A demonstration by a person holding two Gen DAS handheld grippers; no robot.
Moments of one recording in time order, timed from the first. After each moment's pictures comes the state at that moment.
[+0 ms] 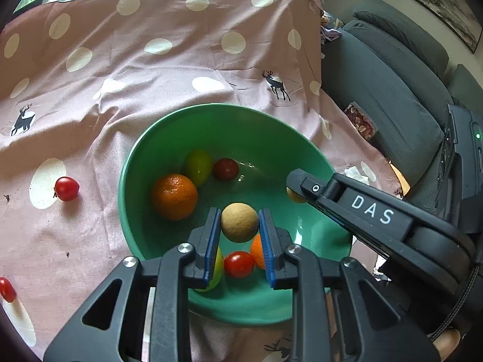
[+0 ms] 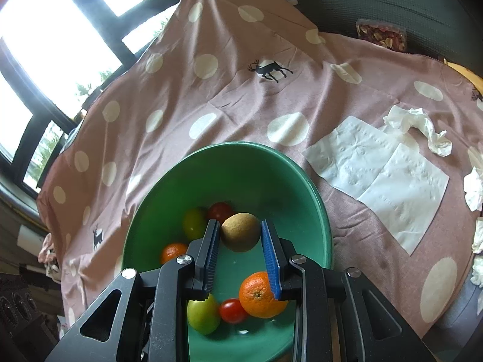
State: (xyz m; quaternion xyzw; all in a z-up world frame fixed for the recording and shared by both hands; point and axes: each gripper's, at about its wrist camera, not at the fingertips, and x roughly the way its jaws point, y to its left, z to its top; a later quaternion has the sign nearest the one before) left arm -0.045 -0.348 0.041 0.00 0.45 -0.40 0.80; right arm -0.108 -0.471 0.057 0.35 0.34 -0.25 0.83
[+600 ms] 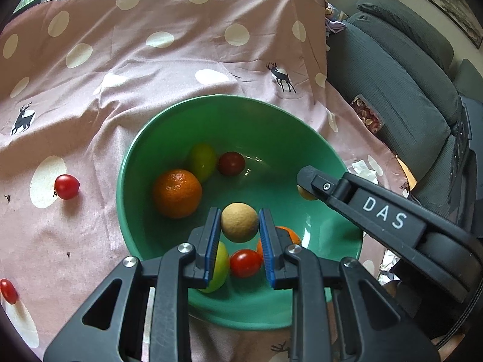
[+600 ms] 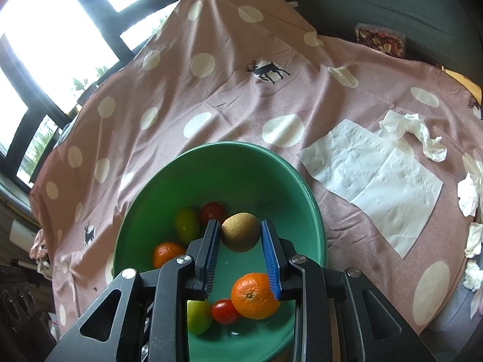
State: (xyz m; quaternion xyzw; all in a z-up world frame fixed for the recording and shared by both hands) left arm -0.041 -0.352 0.034 0.02 0.46 -0.39 0.80; right arm -0.107 -0.470 0.056 0.33 0.35 -0.26 0.83
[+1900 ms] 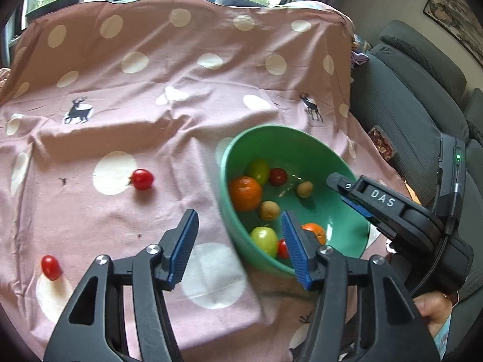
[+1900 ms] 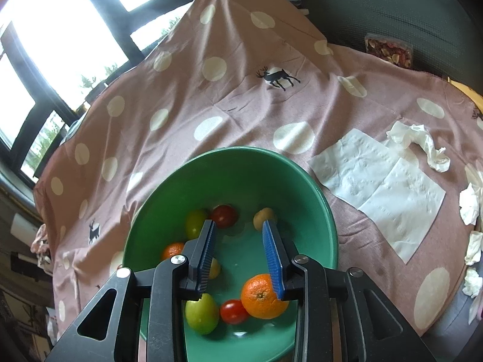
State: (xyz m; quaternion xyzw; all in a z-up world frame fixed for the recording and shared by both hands) left arm -0.043 -0.267 0.067 -0.02 0.44 -0.32 0.84; right arm -0.102 -0.460 0.065 0.31 0.34 -0.25 0.85
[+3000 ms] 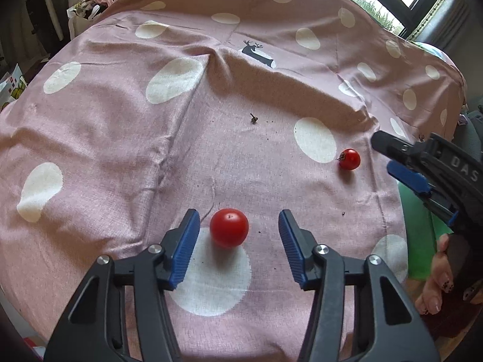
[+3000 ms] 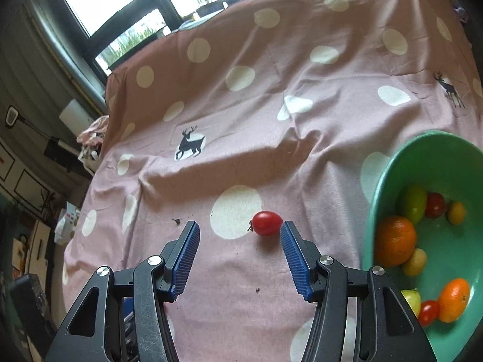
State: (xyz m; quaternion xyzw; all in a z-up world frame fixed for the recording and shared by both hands) left arm 0.003 -0.106 -0.001 -0.10 0.52 -0.11 0.84; right arm 0.027 -0.308 0.043 0.19 0.44 -0.02 0.87
